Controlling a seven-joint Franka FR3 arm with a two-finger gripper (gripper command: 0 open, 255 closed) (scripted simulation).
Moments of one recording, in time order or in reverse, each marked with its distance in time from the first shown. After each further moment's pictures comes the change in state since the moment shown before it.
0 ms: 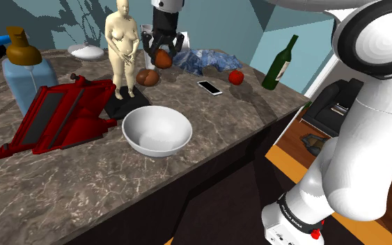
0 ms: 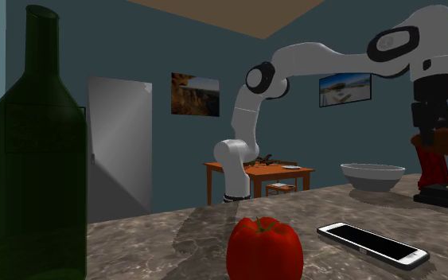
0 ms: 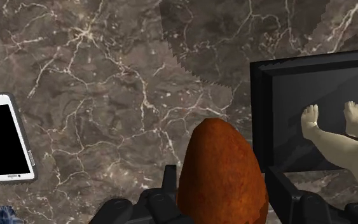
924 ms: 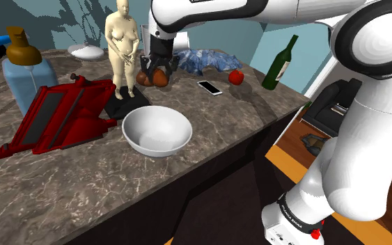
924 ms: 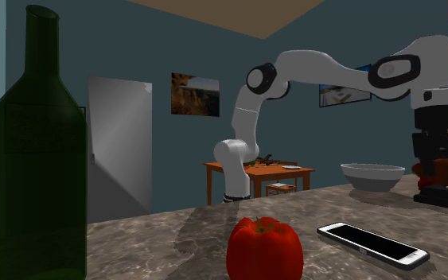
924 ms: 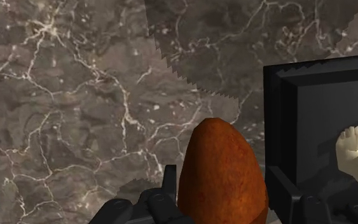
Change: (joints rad) arm 0.002 0.012 0.001 -0.170 -0.004 0.181 0.019
